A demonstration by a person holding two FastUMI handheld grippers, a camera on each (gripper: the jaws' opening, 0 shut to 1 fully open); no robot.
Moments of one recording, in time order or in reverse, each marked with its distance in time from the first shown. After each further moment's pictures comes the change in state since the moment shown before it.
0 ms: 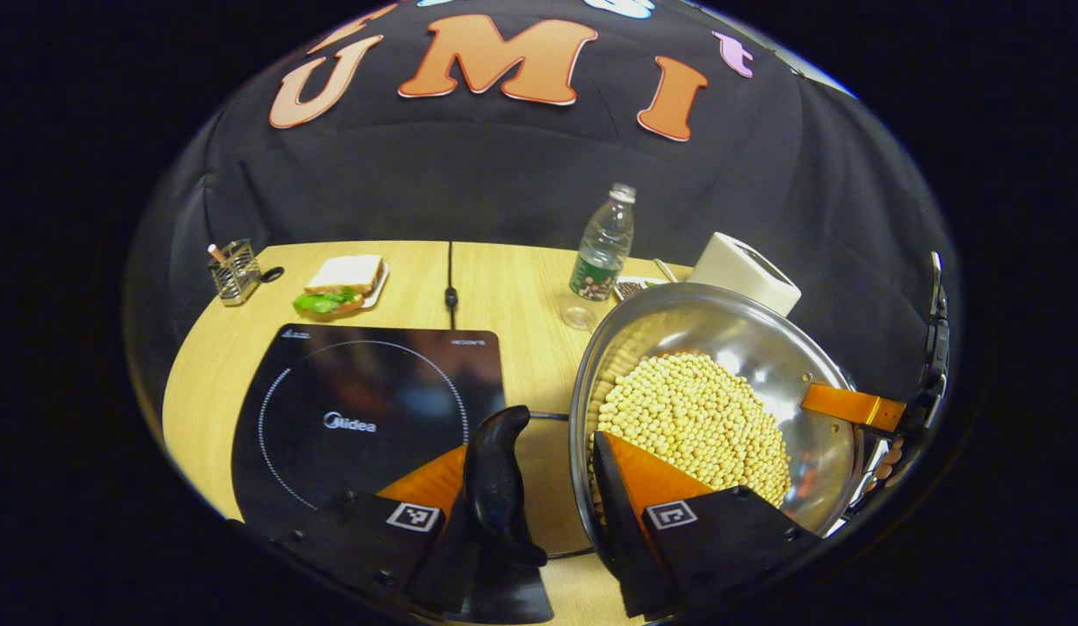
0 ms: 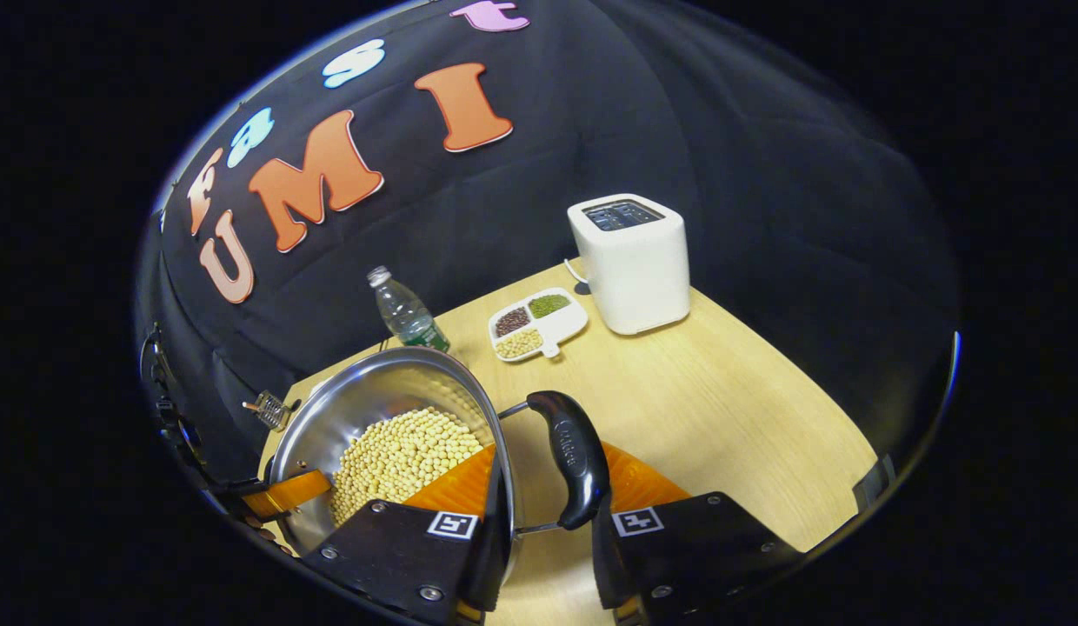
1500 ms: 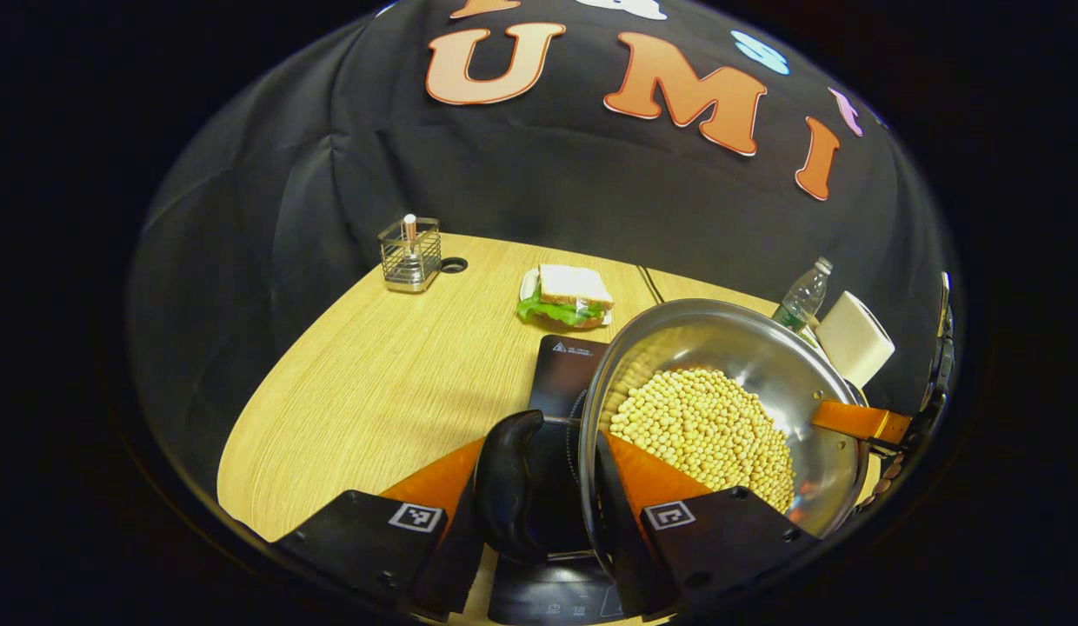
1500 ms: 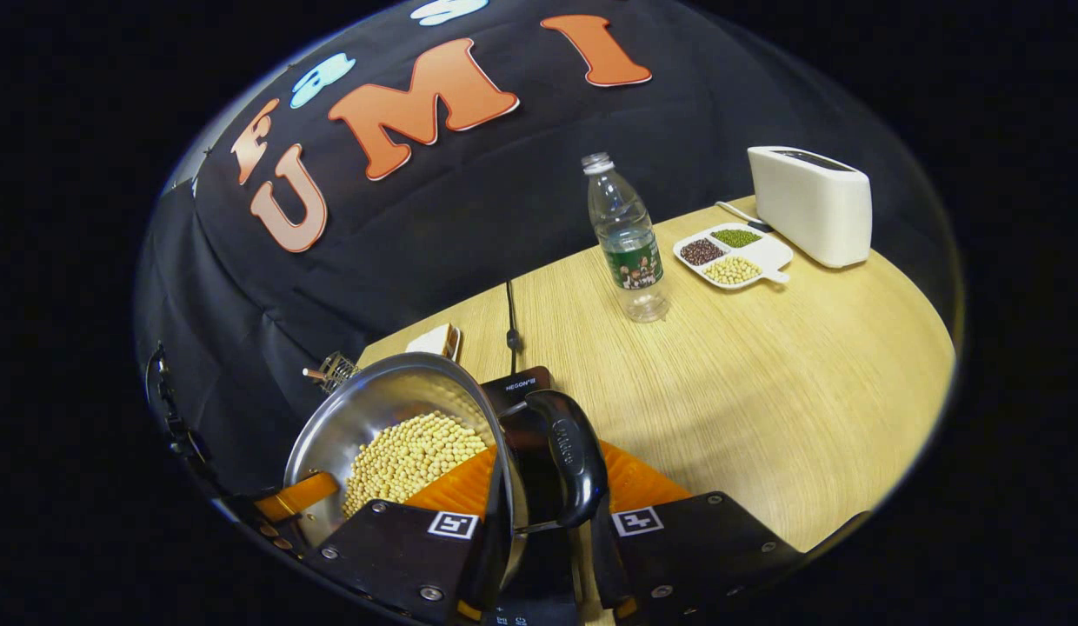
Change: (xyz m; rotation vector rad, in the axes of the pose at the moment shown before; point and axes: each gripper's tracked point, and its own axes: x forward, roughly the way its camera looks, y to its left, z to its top) left arm -0.133 0.095 0.026 -0.132 -0.014 0.247; right arm 0.053 0.230 -0.091 -0.033 0.133 0.185
